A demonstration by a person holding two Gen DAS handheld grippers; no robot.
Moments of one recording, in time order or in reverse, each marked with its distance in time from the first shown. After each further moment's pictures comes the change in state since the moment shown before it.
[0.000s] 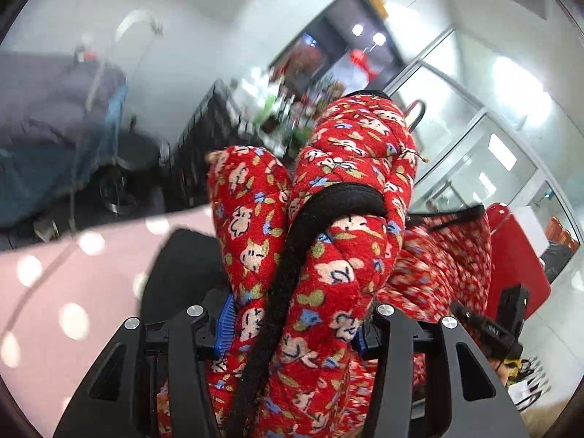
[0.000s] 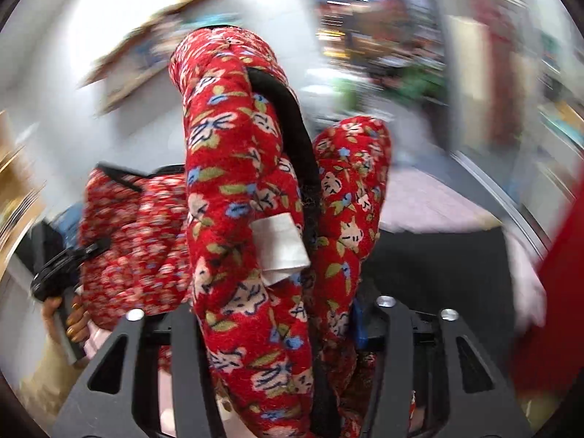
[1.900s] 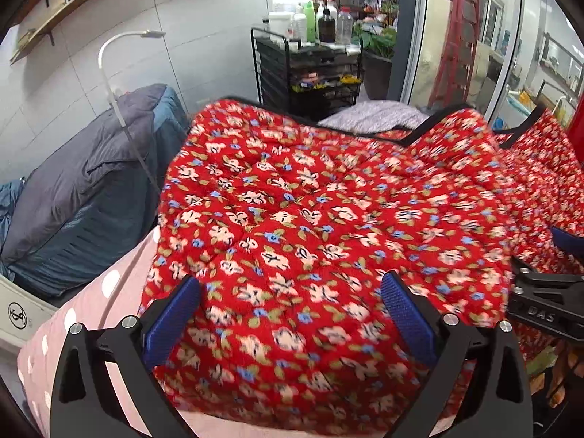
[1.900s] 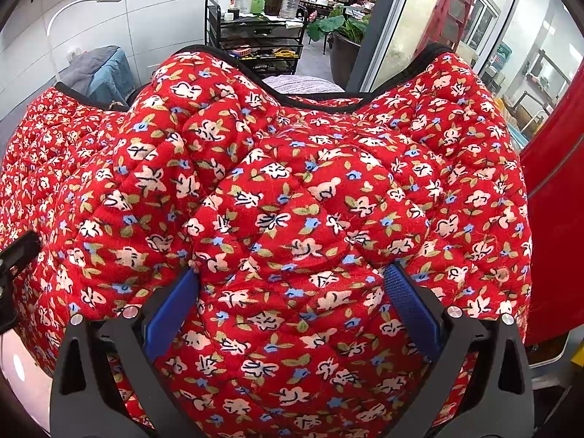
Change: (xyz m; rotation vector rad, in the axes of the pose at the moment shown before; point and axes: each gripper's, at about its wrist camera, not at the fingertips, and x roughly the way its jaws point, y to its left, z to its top) left arm 0.170 -0.072 -0.094 0.404 0.181 0.667; right arm 0.190 0.010 -0.048 -0.285 0.232 -0.428
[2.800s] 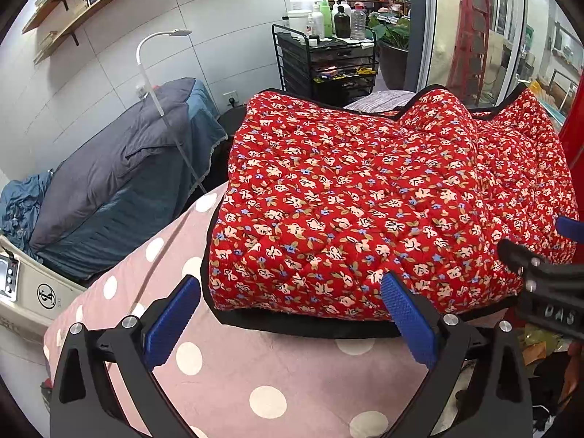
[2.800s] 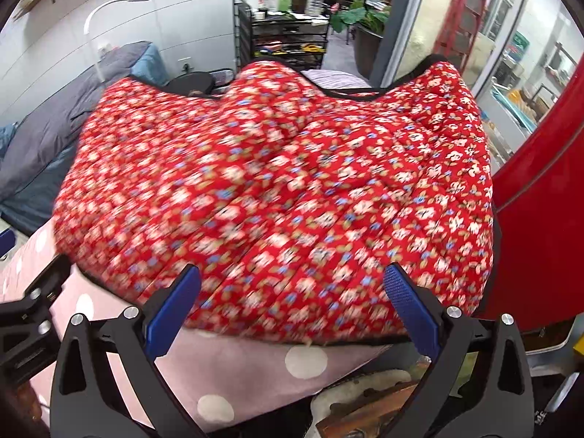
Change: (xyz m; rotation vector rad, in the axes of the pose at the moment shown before) left arm -0.089 0.003 -0.045 0.004 0.073 0.102; right arm -0.100 0.027 -0.042 -0.037 0.057 0.118
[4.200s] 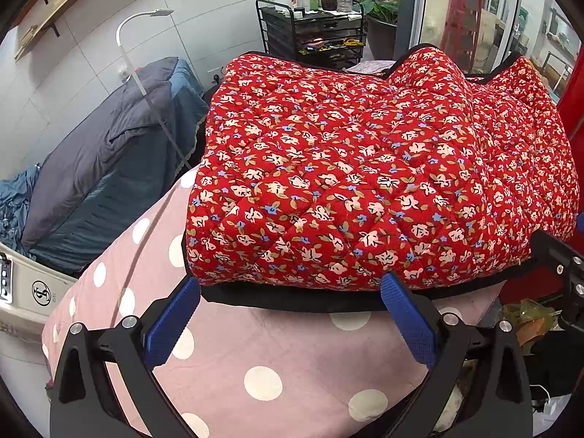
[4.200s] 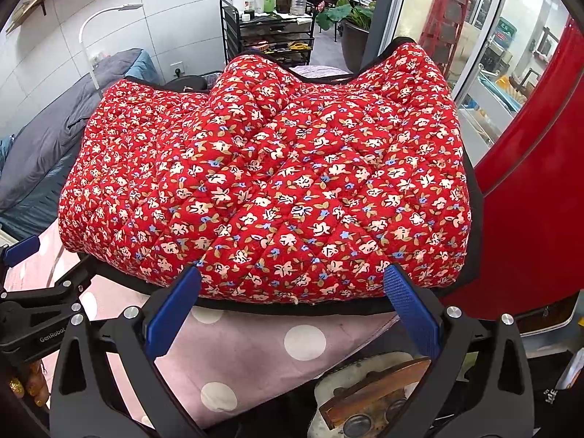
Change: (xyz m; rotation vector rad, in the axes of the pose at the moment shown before) left arm 0.019 -0.007 -0.012 0.035 0.106 -0.039; right arm -0.015 -0.014 -0.020 0.067 -0.008 -0.021
